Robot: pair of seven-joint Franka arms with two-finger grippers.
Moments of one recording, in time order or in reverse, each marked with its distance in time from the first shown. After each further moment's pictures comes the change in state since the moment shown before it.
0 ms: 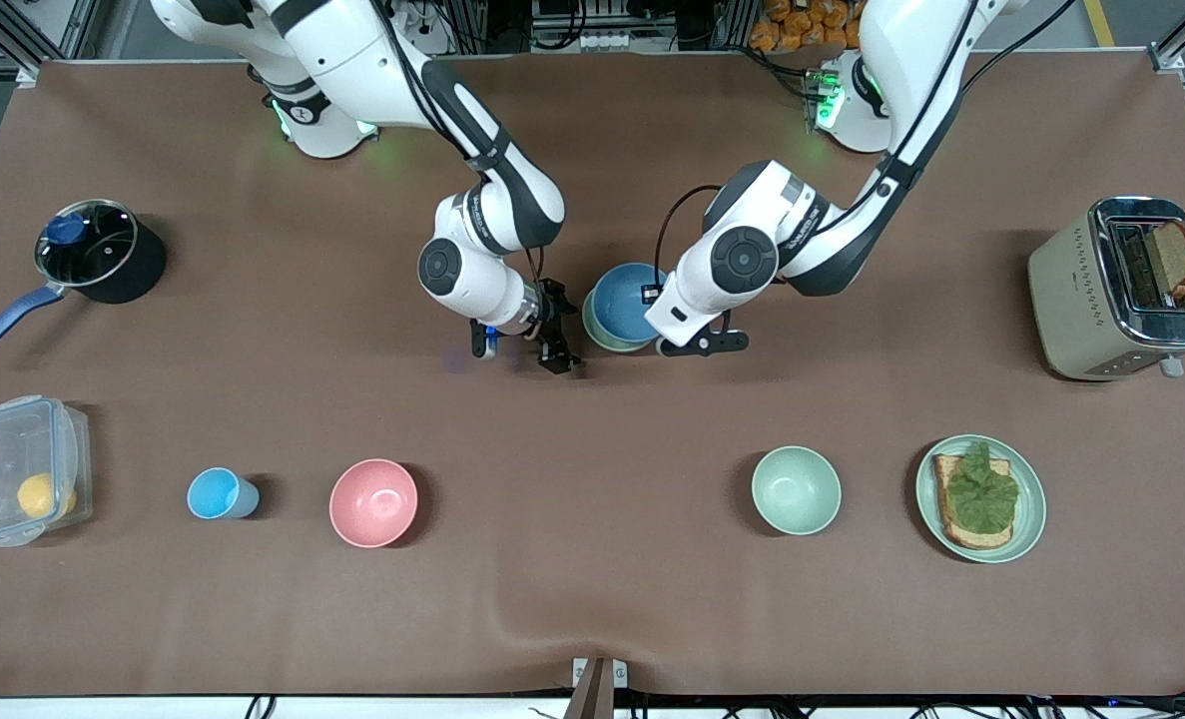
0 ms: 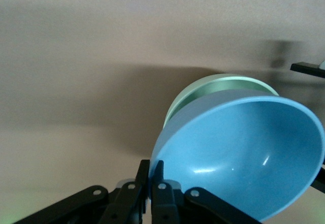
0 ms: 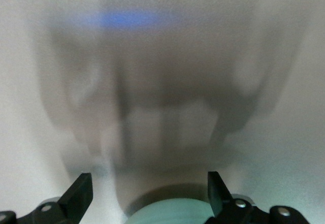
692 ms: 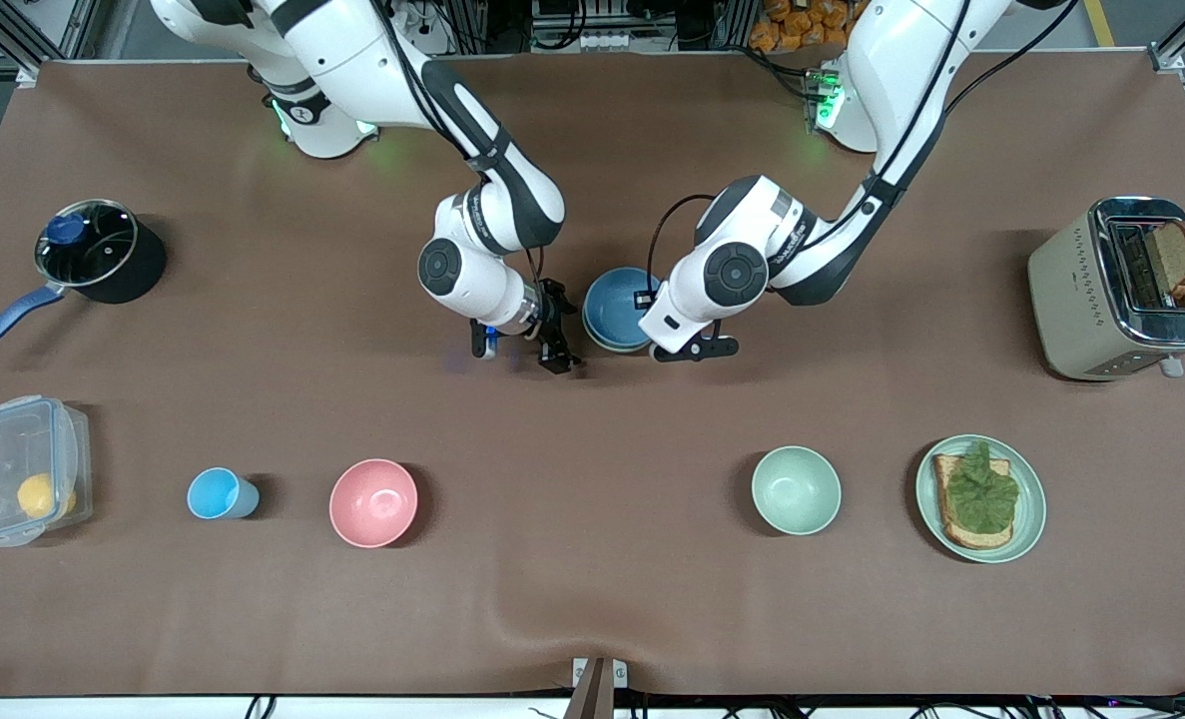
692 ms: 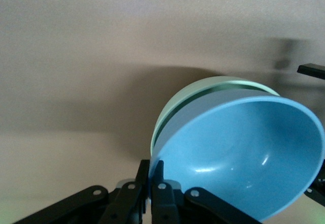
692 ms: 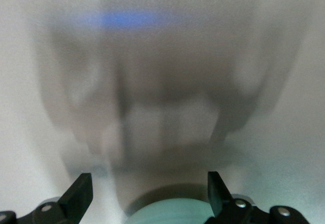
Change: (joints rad) left arm -0.007 0.048 0.001 0.002 -0.014 0.052 -0.001; right arm 0.000 0.000 0.000 0.000 0.000 0.000 -0.002
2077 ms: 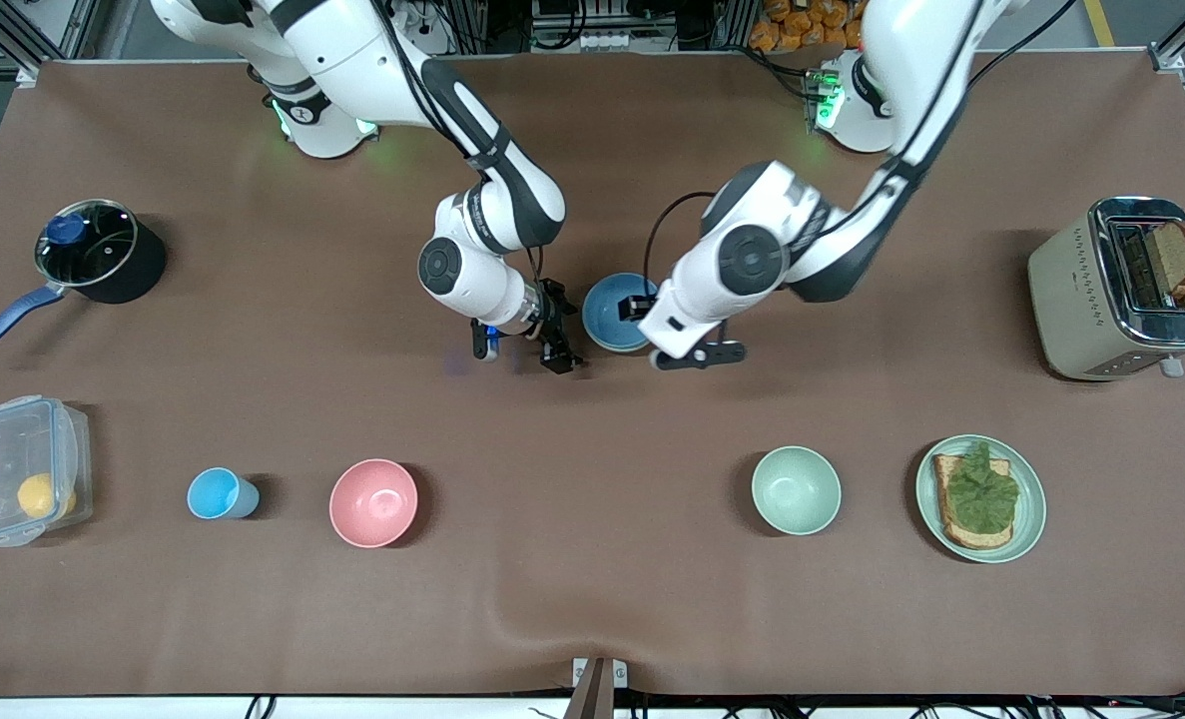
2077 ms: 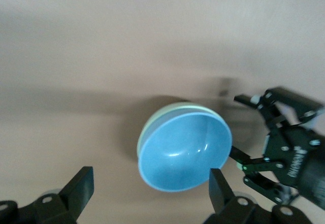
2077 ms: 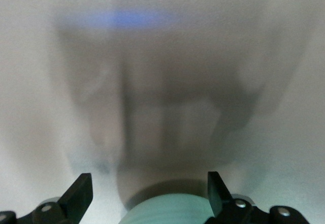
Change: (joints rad) left arm 0.034 -0.095 0.016 0.149 -0.001 -0.141 -0.019; right arm 0.000 -0.011 -0.001 0.000 0.000 -0.001 -0.050
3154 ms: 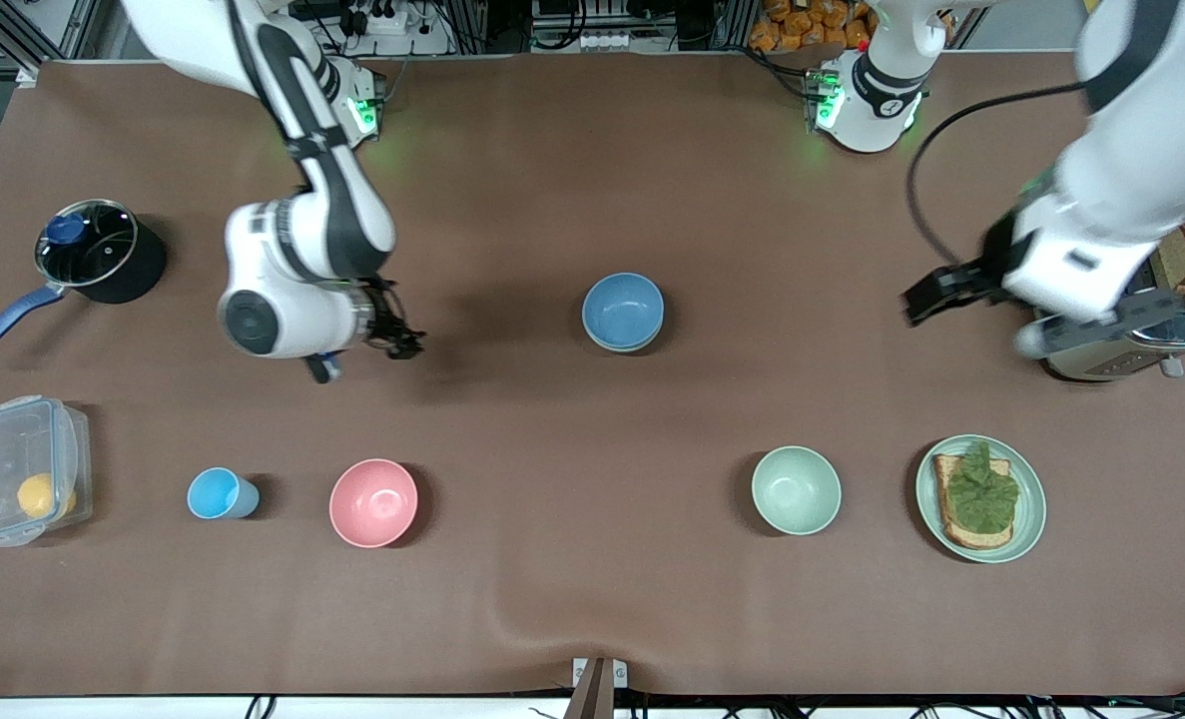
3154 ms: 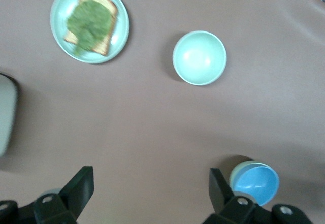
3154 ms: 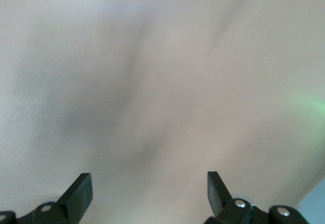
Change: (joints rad) left arm 0.269 -0.303 0.156 0.266 0.123 -0.437 0.256; right arm -0.048 -0.278 -0.449 -0.047 -0.425 -0.832 -0.388
